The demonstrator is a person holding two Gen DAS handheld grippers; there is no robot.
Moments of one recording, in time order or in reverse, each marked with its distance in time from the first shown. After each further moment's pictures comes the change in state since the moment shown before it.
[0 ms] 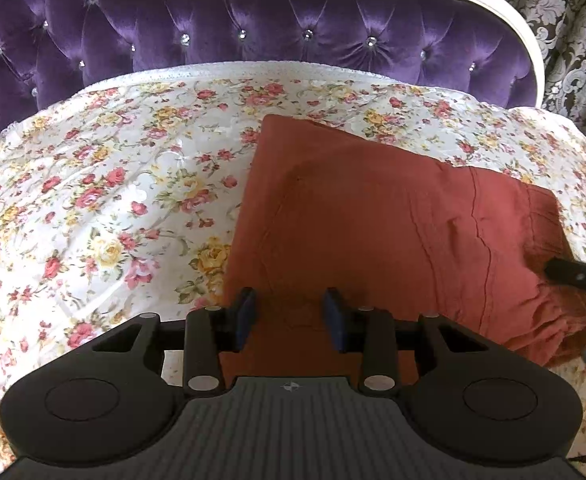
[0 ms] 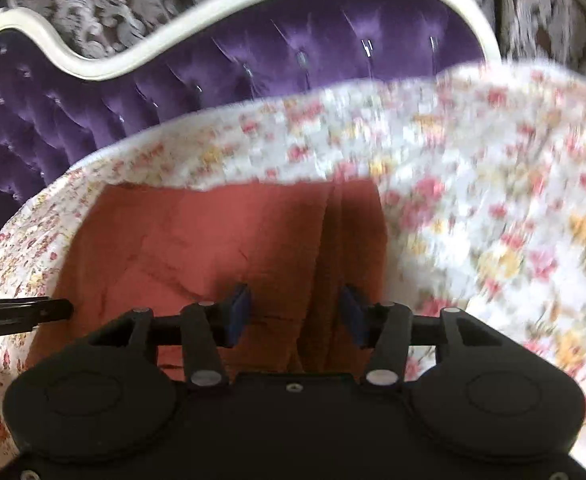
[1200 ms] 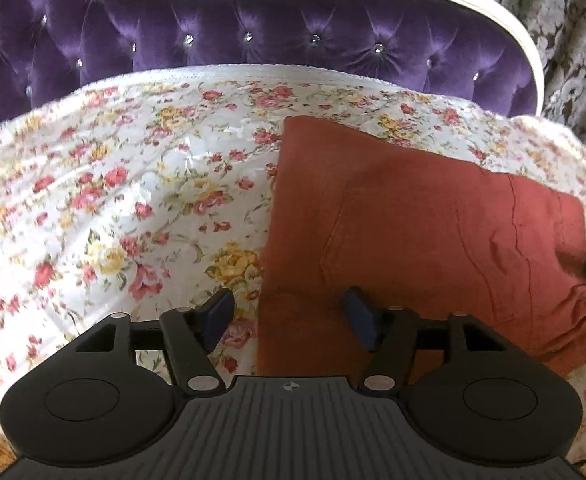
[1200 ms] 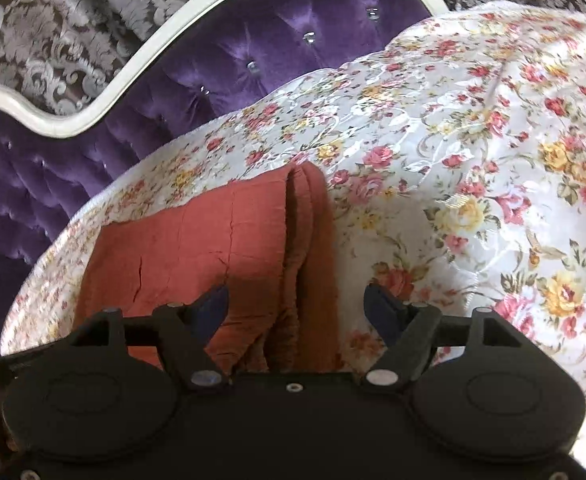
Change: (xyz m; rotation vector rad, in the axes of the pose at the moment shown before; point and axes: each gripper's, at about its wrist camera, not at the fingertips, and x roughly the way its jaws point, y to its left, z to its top) left arm 0.022 0.030 -0.008 -0.003 -0.049 -0.059; right arm -0.005 -0.045 -0.013 0.185 -0.027 0.057
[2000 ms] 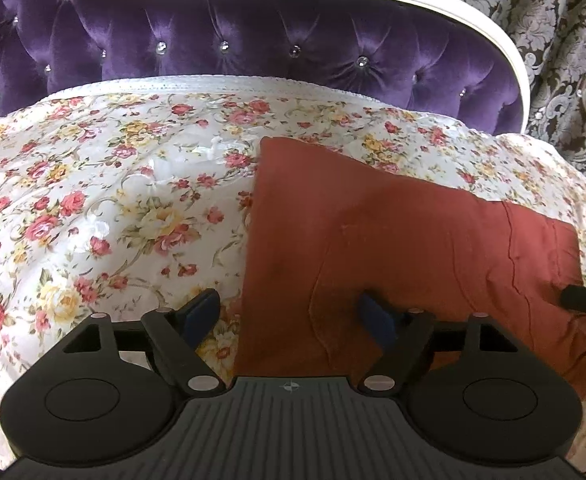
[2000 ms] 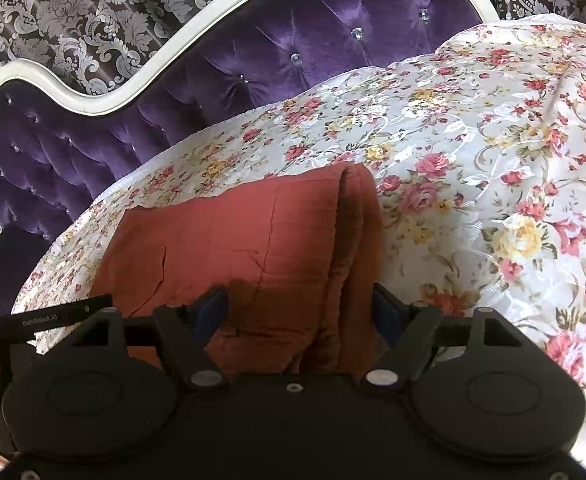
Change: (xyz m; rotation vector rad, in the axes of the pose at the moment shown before) left arm 0.026 0.001 0.017 0.004 -0.044 -0.081; right arm 0.017 0.010 0.003 -0.077 0.004 0.089
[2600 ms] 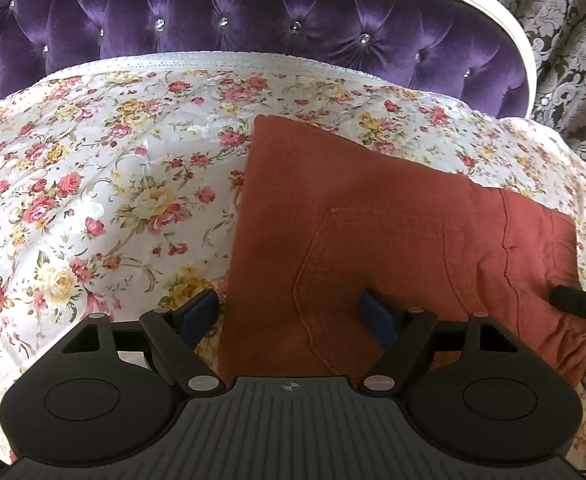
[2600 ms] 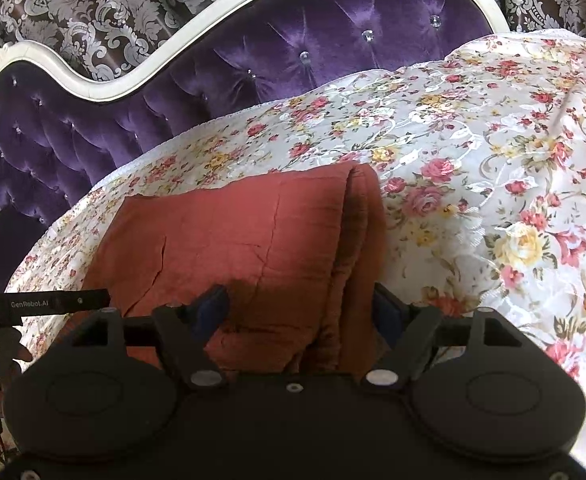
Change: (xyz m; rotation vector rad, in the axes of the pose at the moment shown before) left arm 0.003 -0.006 0.007 -0.015 0.094 0.007; right arm 0.001 0.007 -0.002 -0.059 0.002 -0.020
